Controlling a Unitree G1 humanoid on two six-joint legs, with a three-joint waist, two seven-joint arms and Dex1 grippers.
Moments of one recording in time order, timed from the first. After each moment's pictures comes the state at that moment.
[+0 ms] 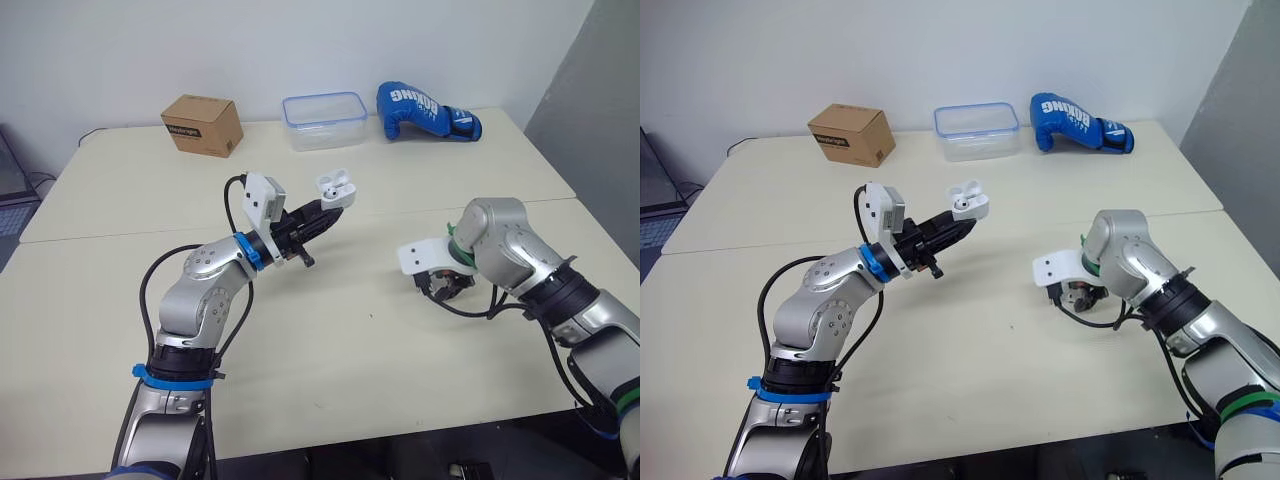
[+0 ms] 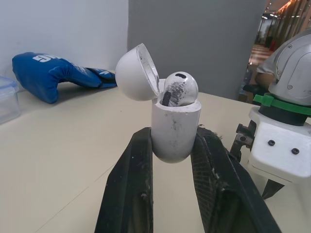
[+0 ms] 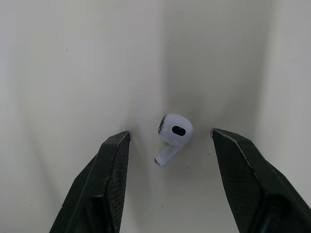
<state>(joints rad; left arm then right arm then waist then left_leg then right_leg) -0.54 0.35 0.02 -0.06 -0.47 0.41 -0.76 -0.97 -0.71 0.70 0.17 -0.52 0.49 1.55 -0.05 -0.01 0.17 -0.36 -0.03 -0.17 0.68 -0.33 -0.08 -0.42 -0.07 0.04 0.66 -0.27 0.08</state>
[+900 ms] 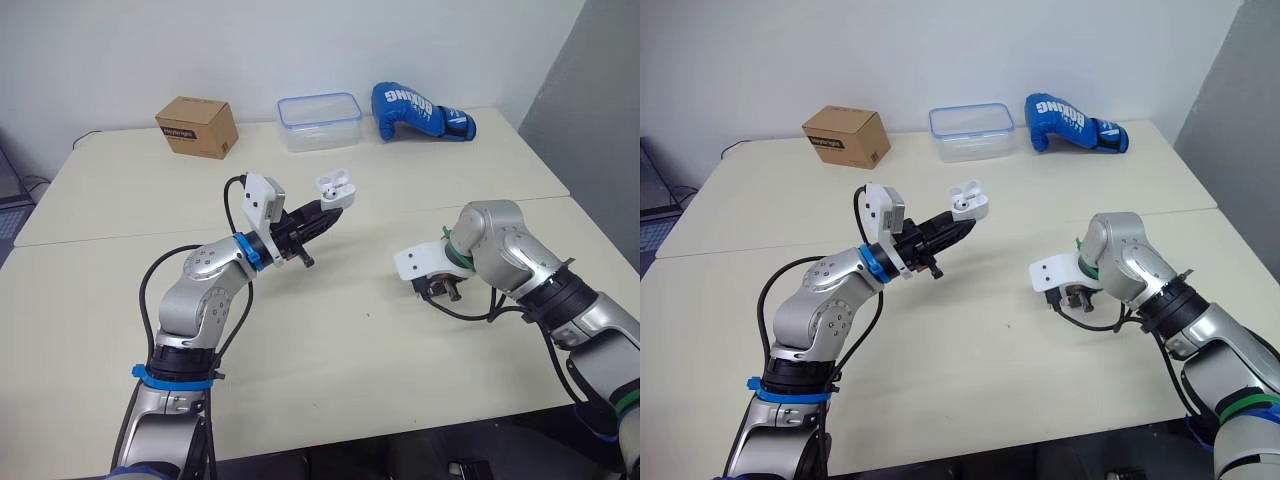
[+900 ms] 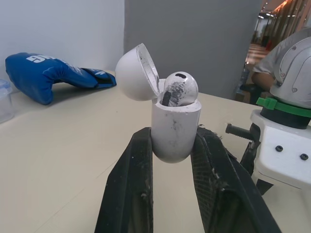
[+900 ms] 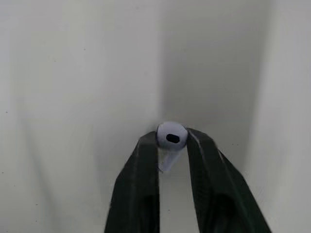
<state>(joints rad) -0.54 0.35 0.02 -0.06 -0.47 0.41 -0.76 -0.96 -0.69 0.69 0.17 -0.52 0.45 1.55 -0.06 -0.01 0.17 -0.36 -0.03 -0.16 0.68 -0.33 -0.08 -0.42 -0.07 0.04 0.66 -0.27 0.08</state>
